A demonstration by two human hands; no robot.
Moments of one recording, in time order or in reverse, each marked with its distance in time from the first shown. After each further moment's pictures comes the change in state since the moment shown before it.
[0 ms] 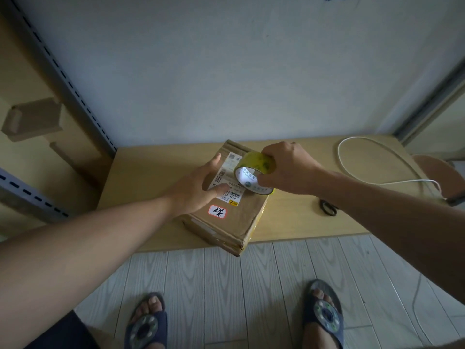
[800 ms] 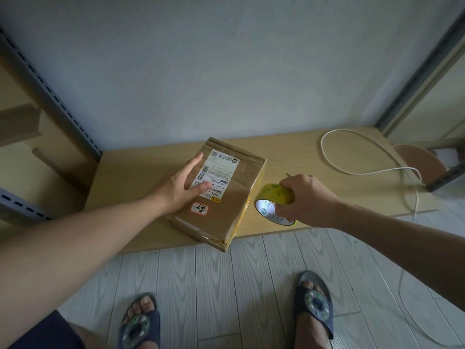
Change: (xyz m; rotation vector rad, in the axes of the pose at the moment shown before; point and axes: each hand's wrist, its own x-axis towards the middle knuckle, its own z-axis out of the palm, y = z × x) left_hand 0.000 -0.008 0.004 0.110 -0.007 -0.051; right_hand -0.081 0.052 0.011 0.099 -0.101 0.173
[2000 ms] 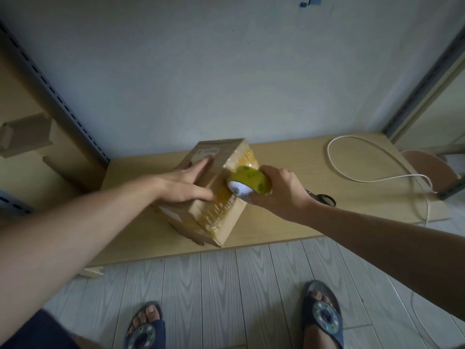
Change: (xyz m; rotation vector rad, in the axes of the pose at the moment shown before) left_hand 0.007 0.045 -0.053 0.143 -0.381 -0.131; right_hand 0.039 -0.037 0.019 0.203 0.225 -0.173
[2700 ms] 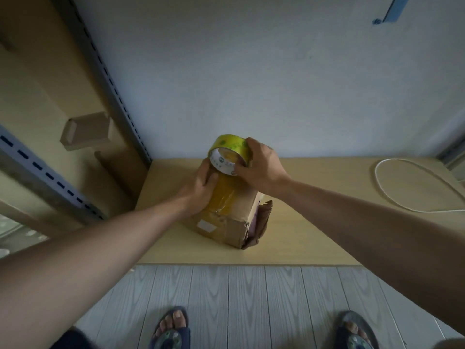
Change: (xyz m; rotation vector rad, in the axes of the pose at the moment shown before) left_hand 0.002 -0.090 0.011 -0.453 0.539 0.130; right_hand 0.113 -0.094 0.072 0.040 0.018 -0.111
